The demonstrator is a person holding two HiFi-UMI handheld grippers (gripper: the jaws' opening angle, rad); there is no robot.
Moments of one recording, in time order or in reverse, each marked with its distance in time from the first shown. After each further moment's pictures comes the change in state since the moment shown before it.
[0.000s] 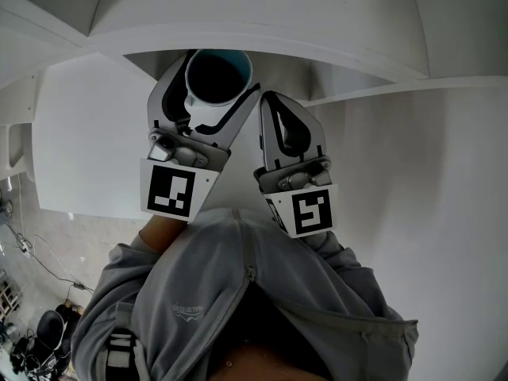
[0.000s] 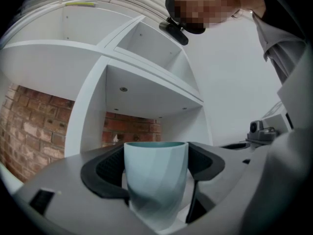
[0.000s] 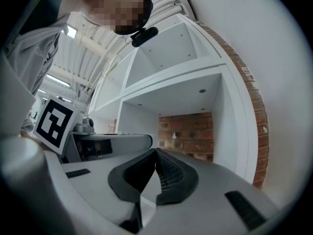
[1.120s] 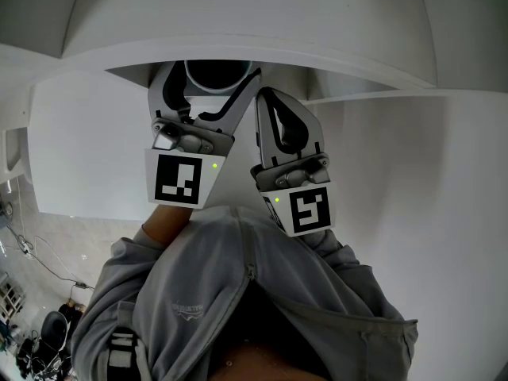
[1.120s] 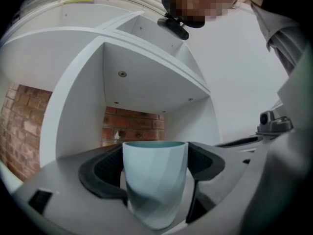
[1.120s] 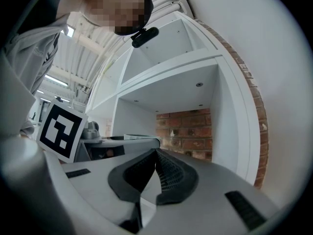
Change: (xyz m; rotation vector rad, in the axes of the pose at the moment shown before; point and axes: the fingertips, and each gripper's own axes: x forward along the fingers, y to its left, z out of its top) left arm 0.027 0.007 -0.014 0.008 0.007 0.041; right arm 0.008 -0.010 -0.007 0.011 0.018 -0.015
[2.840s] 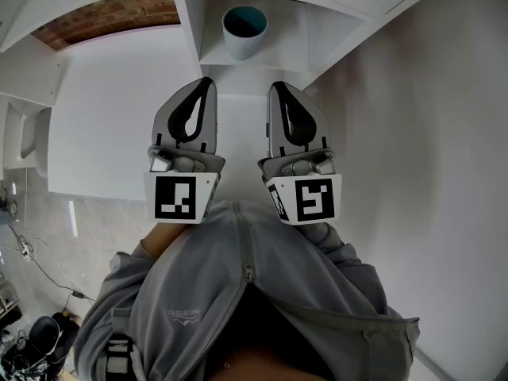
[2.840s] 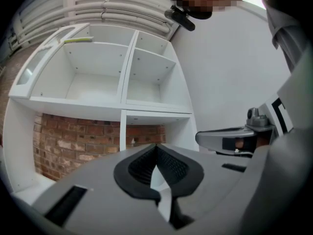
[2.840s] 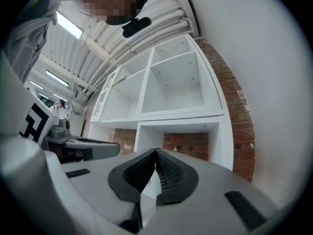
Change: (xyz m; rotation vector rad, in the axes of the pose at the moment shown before) left arm -0.157 -0.059 0.084 0.050 0.011 0.114; right arm -0.114 0.051 0.093 -0.055 -0.088 -0.073
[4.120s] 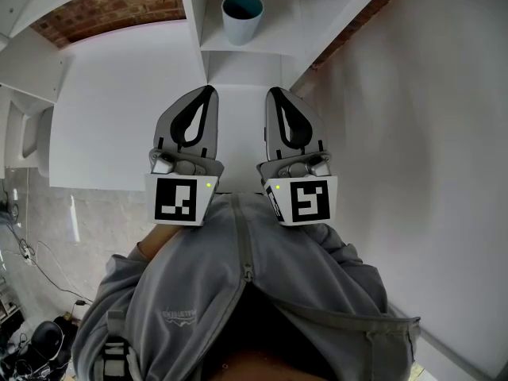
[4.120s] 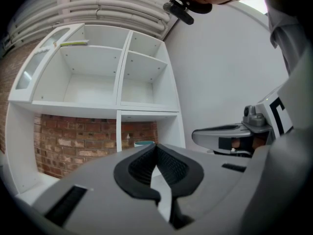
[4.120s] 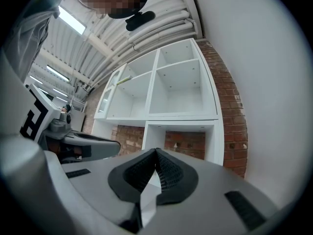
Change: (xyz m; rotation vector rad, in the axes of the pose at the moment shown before) left arm -0.049 -0.025 -0.003 0.034 0.053 -0.061; right arm -0.047 0.027 0.002 -0.033 0.038 -0.022
